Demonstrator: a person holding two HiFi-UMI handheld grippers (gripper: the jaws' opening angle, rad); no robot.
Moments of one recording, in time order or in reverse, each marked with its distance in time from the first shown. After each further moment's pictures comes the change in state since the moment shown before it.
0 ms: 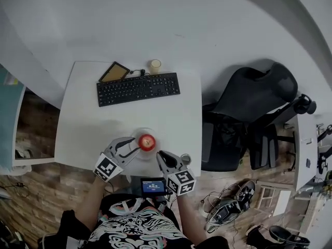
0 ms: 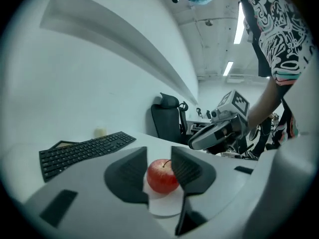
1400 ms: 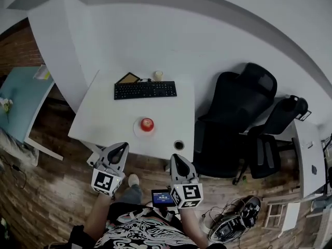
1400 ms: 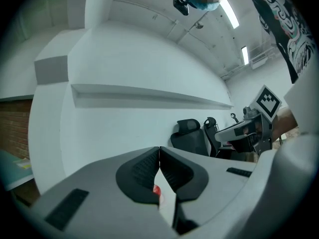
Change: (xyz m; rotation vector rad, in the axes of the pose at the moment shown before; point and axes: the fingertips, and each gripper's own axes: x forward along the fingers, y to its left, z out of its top) left arm -0.148 -0.193 0.125 0.108 -0.236 0.529; right arm -0.262 0.086 0.035 -0.203 -0.367 -0.143
